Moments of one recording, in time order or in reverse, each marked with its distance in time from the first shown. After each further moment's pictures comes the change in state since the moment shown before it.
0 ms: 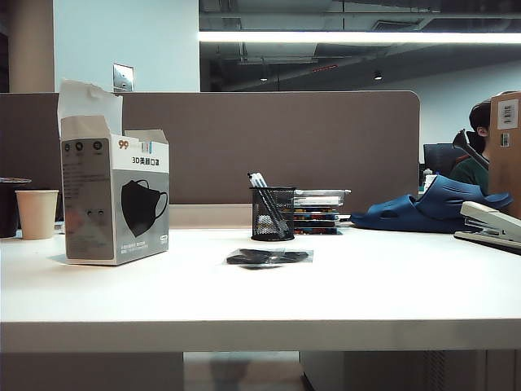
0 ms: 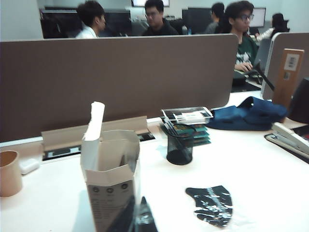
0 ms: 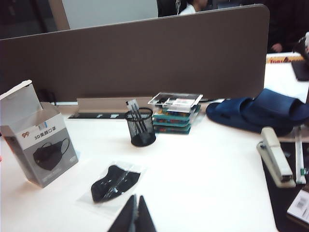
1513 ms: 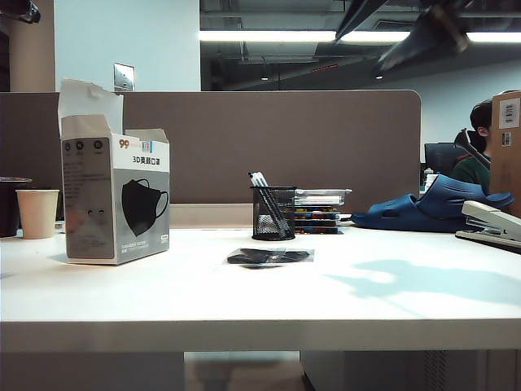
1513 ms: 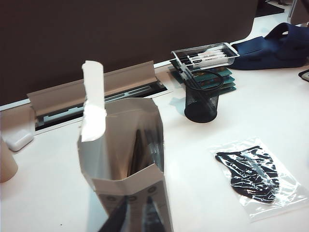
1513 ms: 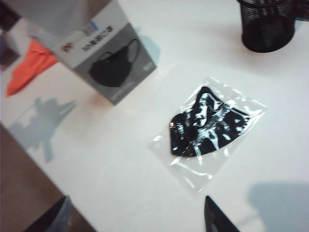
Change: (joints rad) left arm 0.000 0.644 0.196 0.147 0.013 0.189; right arm 0.308 1.273 0.542 0.084 -0.206 -0.029
